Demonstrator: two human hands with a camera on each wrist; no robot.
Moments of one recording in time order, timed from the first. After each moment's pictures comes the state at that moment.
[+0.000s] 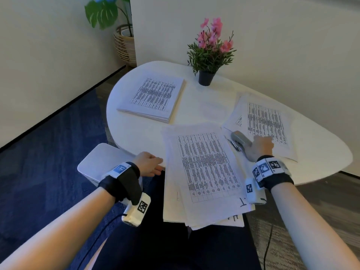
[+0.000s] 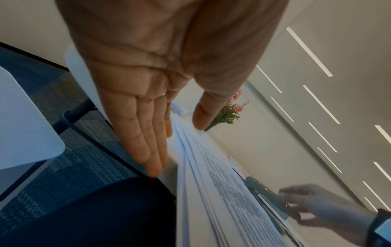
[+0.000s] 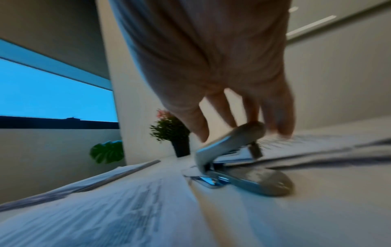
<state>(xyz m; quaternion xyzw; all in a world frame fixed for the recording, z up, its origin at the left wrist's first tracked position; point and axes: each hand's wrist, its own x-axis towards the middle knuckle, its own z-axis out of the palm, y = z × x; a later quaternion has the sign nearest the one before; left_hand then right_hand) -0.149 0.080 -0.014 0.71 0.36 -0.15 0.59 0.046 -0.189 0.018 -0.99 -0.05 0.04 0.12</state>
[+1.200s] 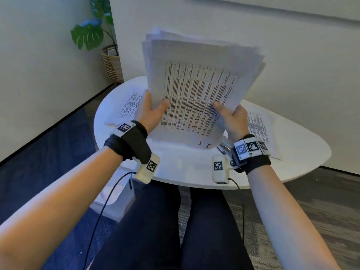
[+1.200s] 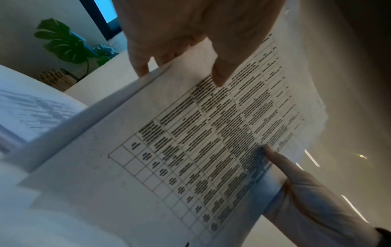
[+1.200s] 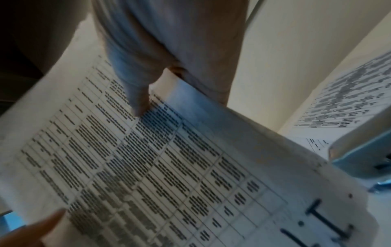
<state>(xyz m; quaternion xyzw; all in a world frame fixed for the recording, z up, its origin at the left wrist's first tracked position) -0.068 0.071 0.101 0.75 0.12 0.26 0.59 0.013 -0.137 0.103 -0.68 -0.14 0.02 0.72</state>
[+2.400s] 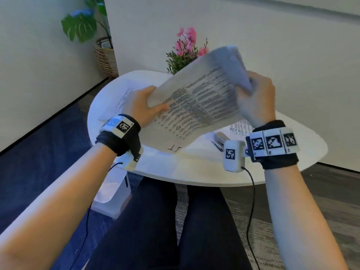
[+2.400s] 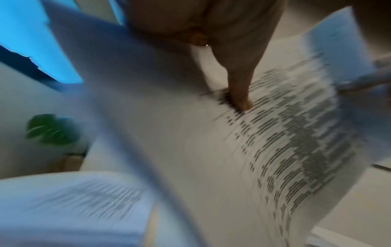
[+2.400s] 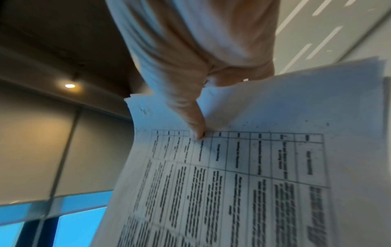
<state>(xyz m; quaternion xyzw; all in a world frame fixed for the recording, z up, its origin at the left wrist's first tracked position) -0.068 0.089 0.102 0.90 0.09 0.26 0.35 0.008 -0.160 0.169 -0.86 -0.24 -0.21 0.40</state>
